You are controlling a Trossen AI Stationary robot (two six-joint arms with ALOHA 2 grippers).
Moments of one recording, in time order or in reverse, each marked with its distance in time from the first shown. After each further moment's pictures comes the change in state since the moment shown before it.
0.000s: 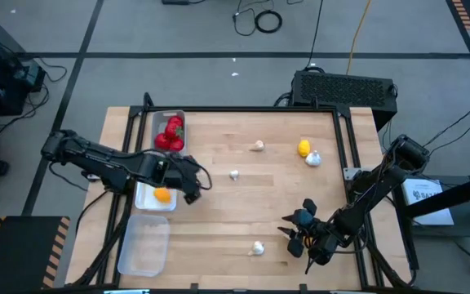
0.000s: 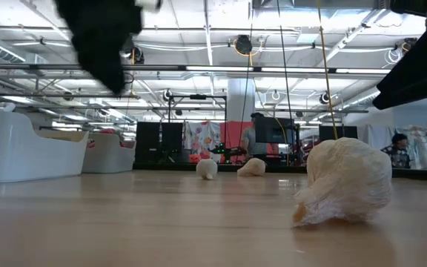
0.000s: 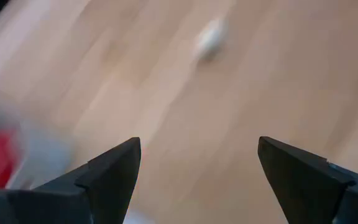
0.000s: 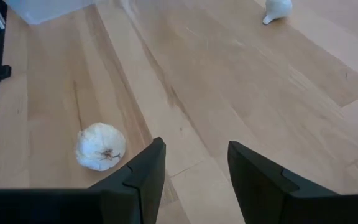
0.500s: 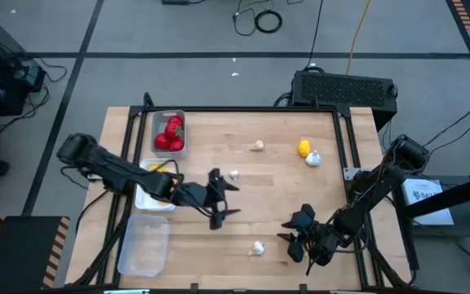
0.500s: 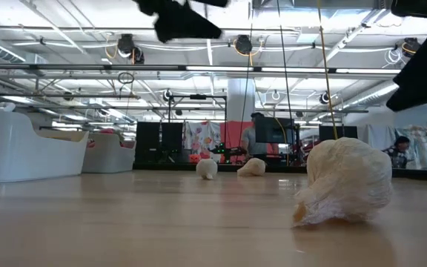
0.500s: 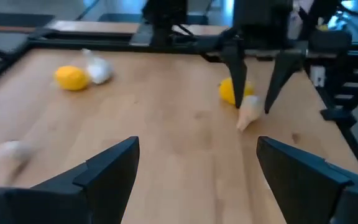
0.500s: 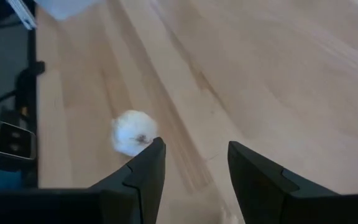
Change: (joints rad) left arm -0.109 0.214 0.000 0.885 0.064 0.458; right arm 0.000 0.000 -0.001 0.078 -0.104 0.035
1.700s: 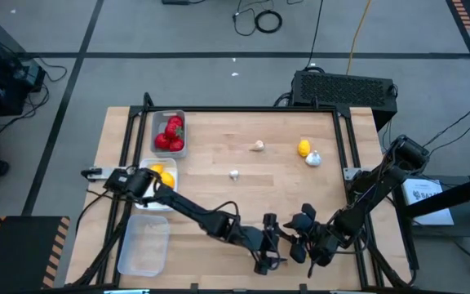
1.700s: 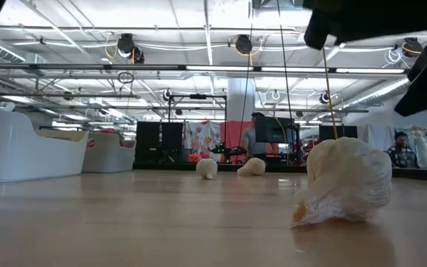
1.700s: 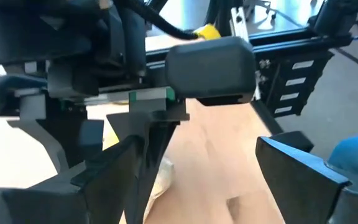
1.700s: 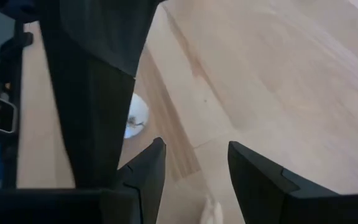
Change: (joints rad) left arm -0.092 0.743 0.705 0.097 0.143 0.158; right arm 0.002 0.002 0.000 -0.036 -0.014 -0.074
